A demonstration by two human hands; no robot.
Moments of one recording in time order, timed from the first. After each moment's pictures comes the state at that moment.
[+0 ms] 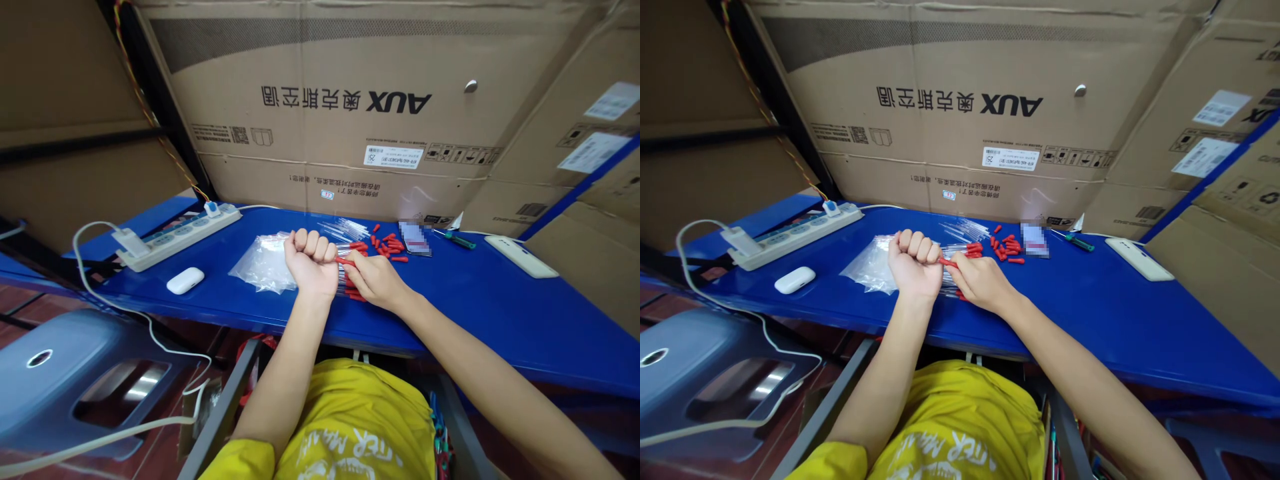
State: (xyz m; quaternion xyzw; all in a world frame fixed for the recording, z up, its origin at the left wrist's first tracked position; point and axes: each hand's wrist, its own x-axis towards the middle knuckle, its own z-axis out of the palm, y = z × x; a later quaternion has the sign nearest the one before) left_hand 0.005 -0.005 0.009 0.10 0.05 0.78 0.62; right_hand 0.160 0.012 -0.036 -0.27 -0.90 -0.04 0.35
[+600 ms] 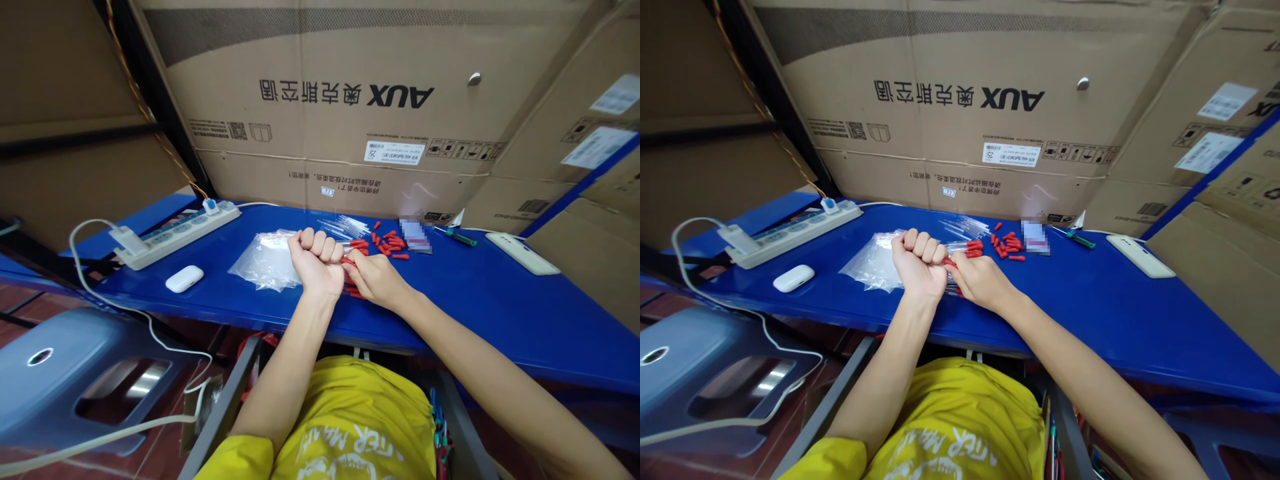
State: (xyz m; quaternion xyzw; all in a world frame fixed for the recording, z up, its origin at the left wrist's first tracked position) left_hand 0.013 -0.007 0.013 0.08 0.09 0.77 0.63; right_hand 0.159 0.011 -0.039 -0.24 -0.90 -0.06 0.36
